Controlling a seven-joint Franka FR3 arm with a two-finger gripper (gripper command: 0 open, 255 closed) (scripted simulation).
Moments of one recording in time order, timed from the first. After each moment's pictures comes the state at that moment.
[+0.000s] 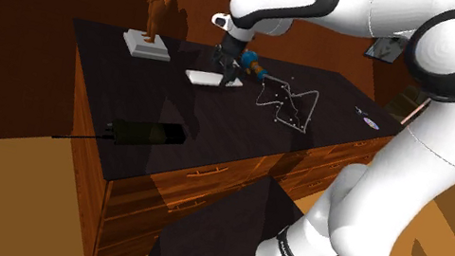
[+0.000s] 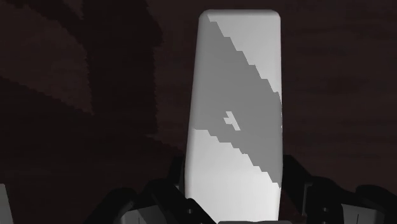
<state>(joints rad) 0.37 0.04 -0.44 -2.05 0.03 2.07 -1.50</state>
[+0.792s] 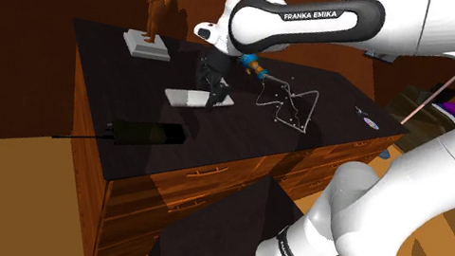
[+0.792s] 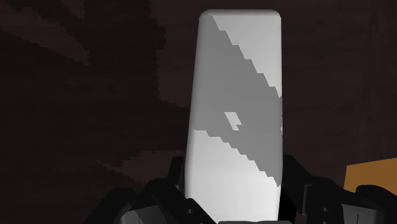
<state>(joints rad) 0.47 -0.21 -0.29 -2.33 -0.06 2.12 -1.19</state>
